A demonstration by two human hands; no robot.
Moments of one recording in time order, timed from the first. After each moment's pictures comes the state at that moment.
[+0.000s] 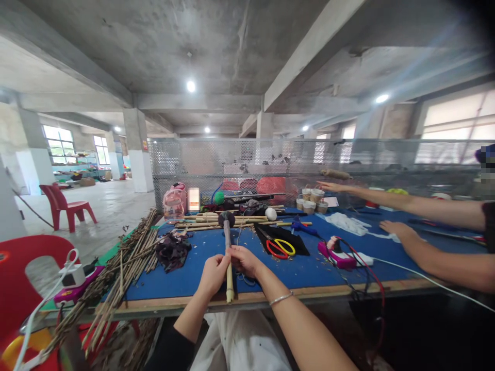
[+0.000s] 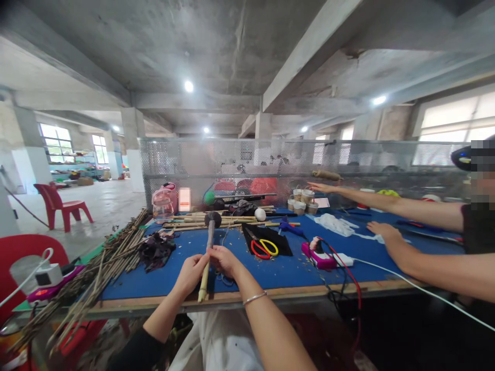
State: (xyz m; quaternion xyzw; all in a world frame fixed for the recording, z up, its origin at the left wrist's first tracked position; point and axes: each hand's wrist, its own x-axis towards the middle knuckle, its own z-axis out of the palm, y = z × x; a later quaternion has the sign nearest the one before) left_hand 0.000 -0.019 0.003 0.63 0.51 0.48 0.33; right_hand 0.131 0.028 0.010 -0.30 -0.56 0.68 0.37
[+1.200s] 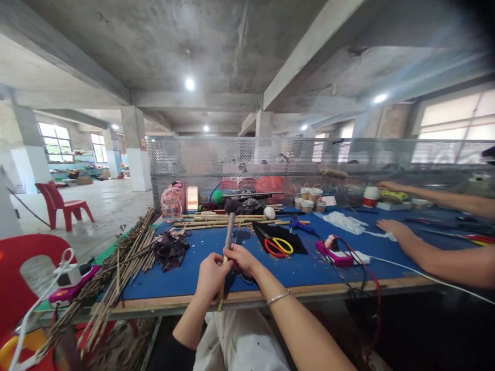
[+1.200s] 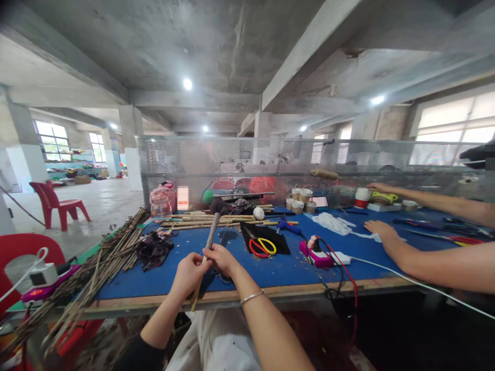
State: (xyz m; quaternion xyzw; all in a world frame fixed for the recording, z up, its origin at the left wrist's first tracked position) left_hand 0.005 -0.026 0.003 0.61 0.60 0.46 0.23; right_hand 0.126 0.028 0.006 -0.31 -0.56 0.66 0.39
